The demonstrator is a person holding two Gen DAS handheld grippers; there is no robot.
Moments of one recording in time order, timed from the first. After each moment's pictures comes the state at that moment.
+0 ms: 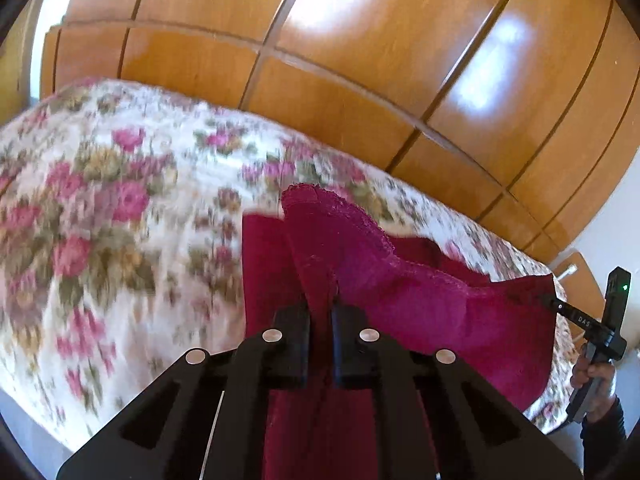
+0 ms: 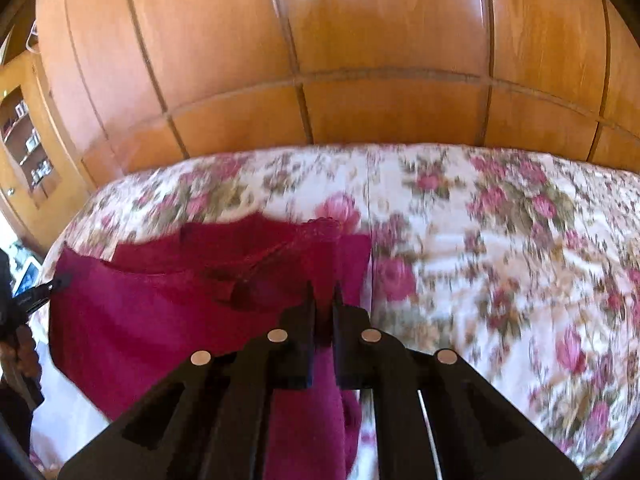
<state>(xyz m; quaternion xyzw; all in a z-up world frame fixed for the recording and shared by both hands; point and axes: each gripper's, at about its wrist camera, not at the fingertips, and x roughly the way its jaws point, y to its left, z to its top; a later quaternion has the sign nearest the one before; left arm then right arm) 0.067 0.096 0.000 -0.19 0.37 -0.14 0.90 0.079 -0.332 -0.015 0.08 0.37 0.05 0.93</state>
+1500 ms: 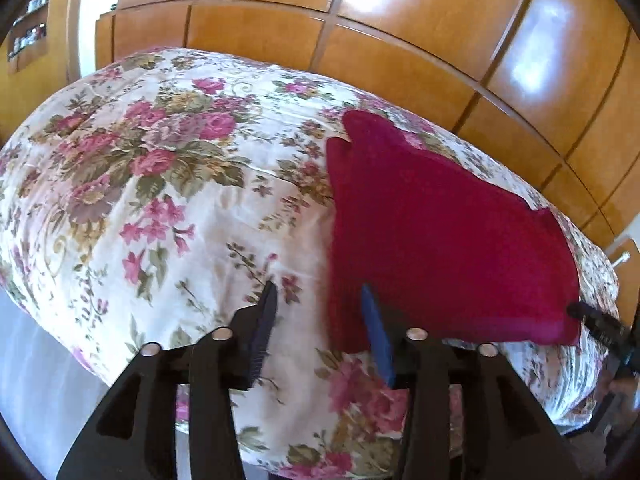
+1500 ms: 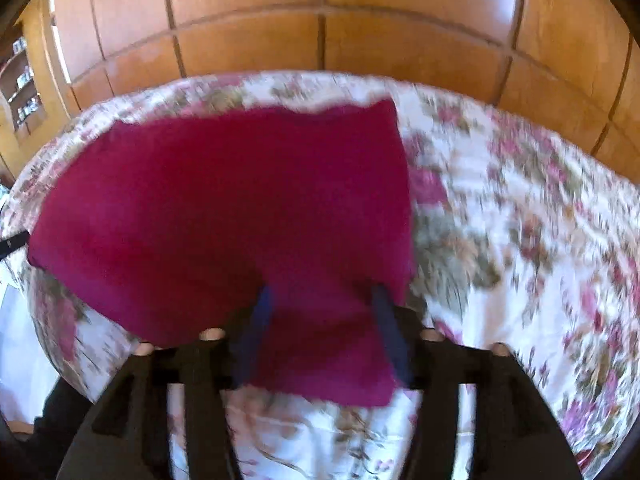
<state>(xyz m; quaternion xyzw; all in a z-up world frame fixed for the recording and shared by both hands) -0.001 0.109 -0.051 -0.14 0.42 -0.04 0.89 0.035 -0.276 -0.081 -0.01 0.40 0.06 0.91</state>
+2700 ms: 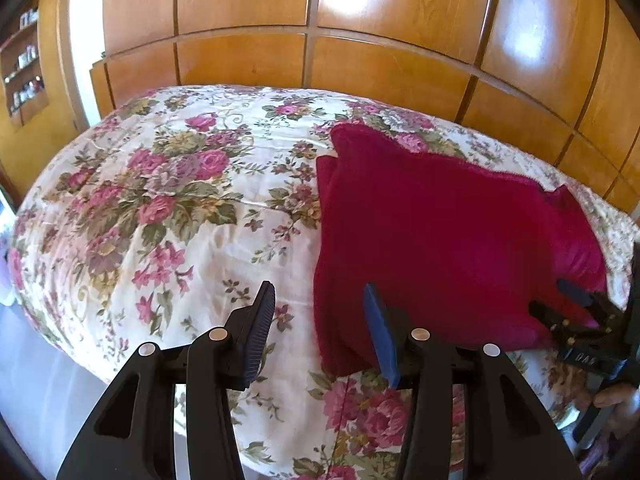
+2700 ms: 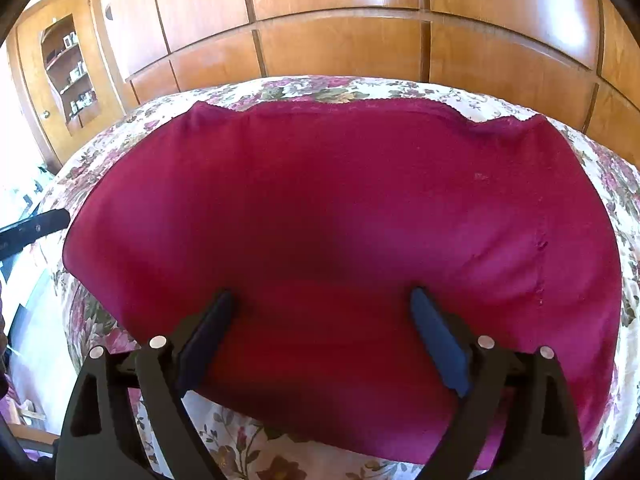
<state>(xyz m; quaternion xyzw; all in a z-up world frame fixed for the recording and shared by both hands) 0.014 0.088 -0.033 -0.07 0.41 -0.02 0.91 0.060 -0.191 -0.129 0.00 0.40 0.16 0.91</state>
